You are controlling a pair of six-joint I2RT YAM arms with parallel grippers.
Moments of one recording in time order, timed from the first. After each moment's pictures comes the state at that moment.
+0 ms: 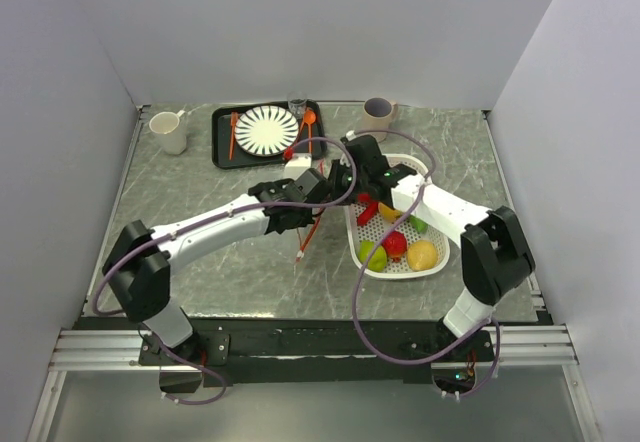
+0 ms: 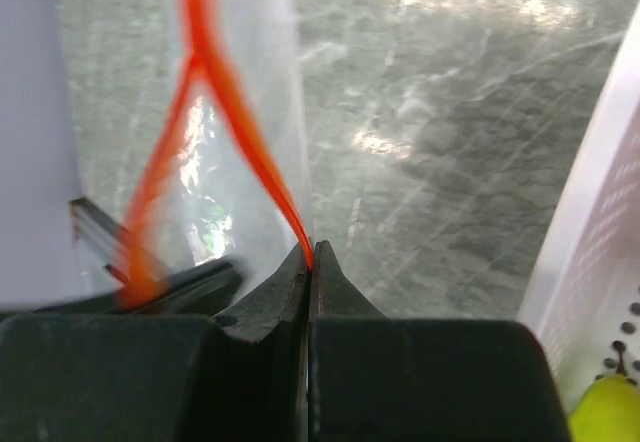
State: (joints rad) left arm -0.90 1.61 1.29 -0.69 -0.52 -0.76; right arm 0.57 1.65 1.20 -0.31 -0.29 0.70
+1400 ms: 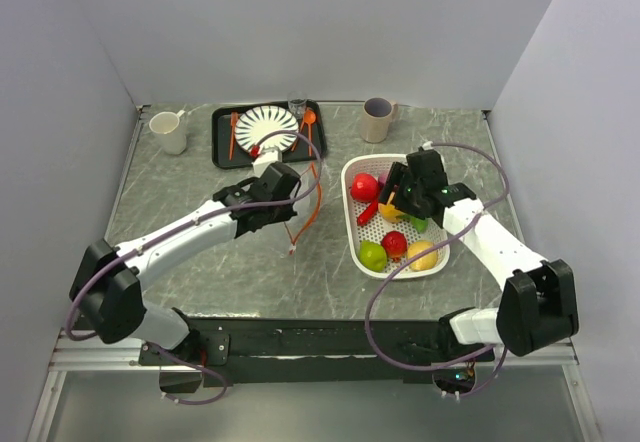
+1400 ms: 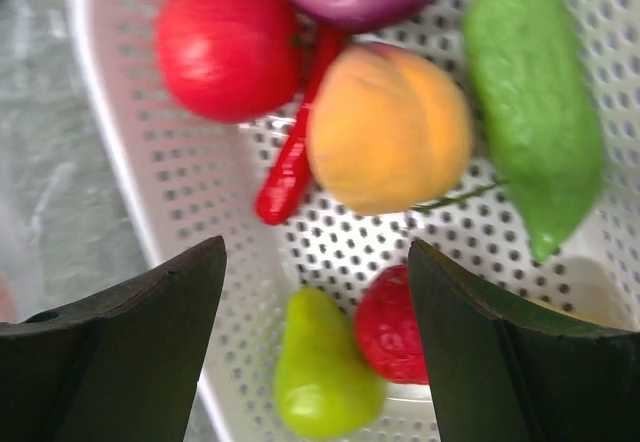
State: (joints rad) left arm -0.77 1.43 1.12 -0.54 -0.39 -0.82; right arm 0.32 1.31 0.94 -0.47 0.06 0.64
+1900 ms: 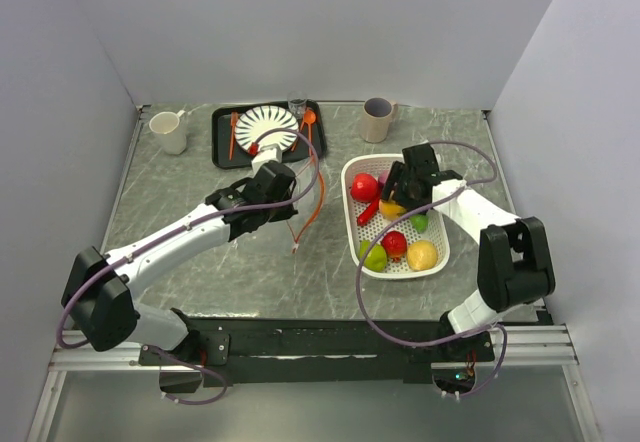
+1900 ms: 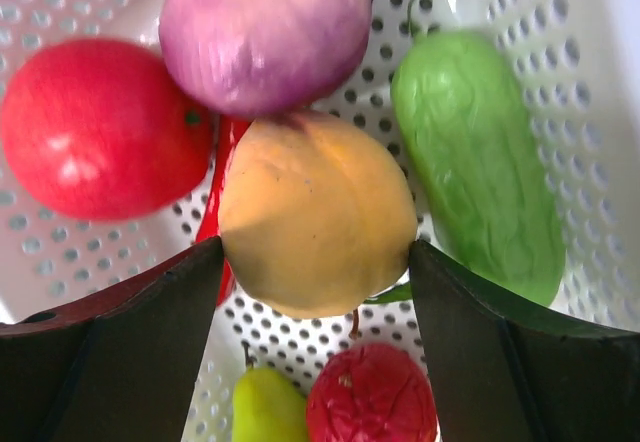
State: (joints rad) left arm -0.76 1.38 1.10 -0.49 -0.34 -0.80; right arm 0.24 1.56 1.01 -0.44 0.10 0.59
